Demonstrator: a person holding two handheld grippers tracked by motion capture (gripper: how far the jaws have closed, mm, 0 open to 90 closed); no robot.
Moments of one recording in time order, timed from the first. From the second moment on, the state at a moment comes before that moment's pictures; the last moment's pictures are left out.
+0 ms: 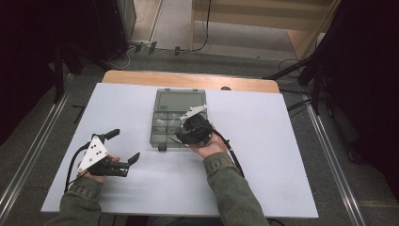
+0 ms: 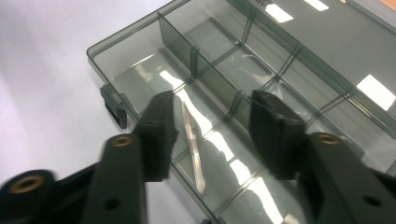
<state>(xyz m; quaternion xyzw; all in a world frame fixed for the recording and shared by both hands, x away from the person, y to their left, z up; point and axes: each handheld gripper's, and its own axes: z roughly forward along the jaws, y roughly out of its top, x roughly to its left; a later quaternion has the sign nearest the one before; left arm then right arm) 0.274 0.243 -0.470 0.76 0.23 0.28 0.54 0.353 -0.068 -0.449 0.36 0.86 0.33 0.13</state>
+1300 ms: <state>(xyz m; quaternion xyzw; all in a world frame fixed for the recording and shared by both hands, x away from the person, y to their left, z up) 0.272 0.243 -0.469 0.76 0.23 0.28 0.54 0.307 -0.166 -0.436 0.44 0.77 0.43 0.15</state>
